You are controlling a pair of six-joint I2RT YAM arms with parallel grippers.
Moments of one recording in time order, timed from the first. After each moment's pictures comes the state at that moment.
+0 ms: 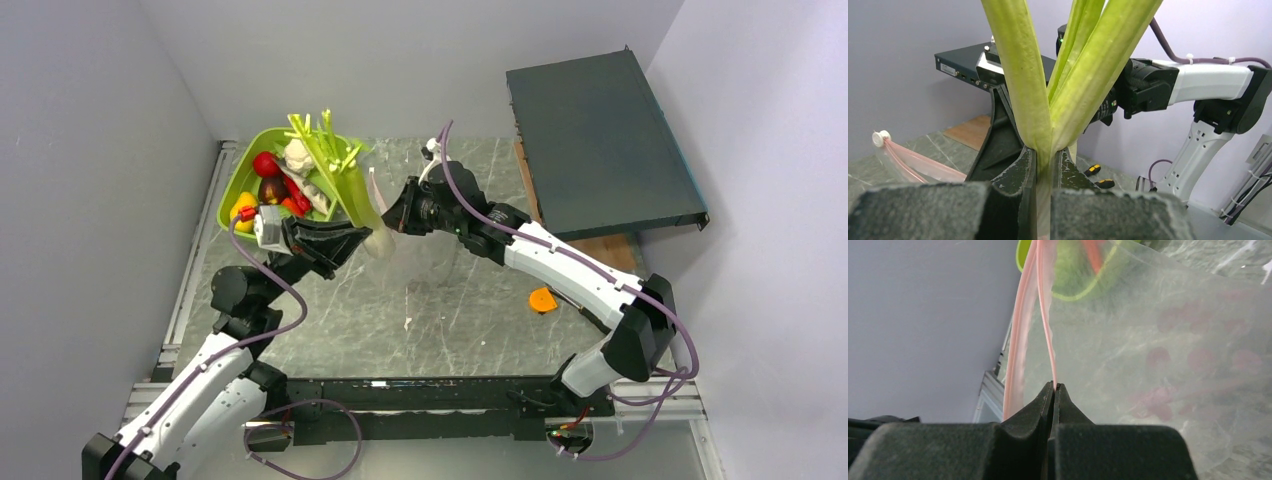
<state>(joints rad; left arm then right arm) -0.44 0.69 0.50 0.75 0.52 -0.57 0.83 1.51 1.36 -0.27 -0.07 0.80</state>
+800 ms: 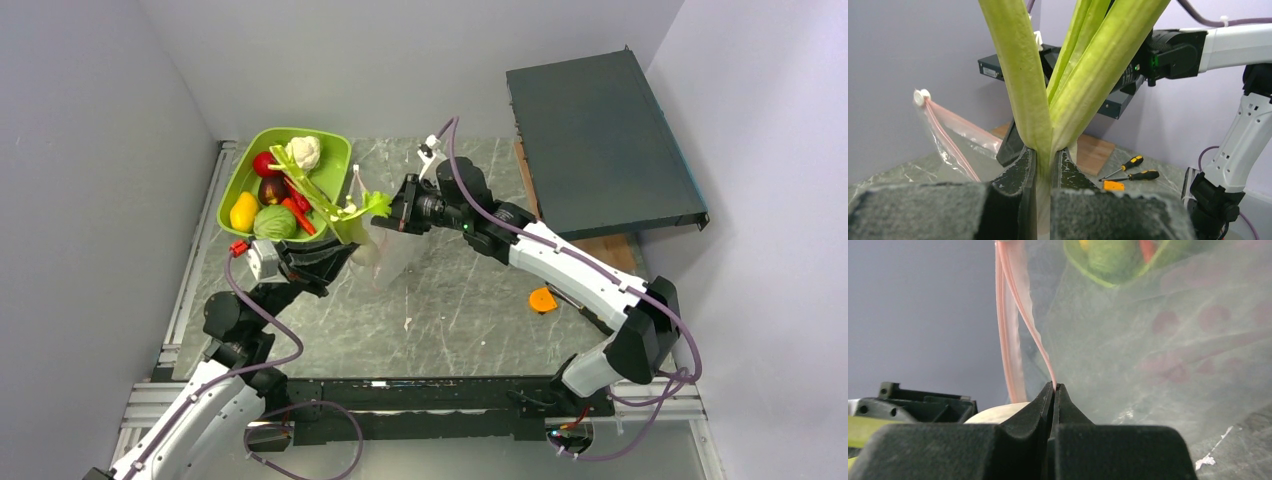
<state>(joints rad) -0.46 0.48 0.37 0.64 0.43 -0.35 0.81 1.49 1.35 -0.20 -0.25 0.87</state>
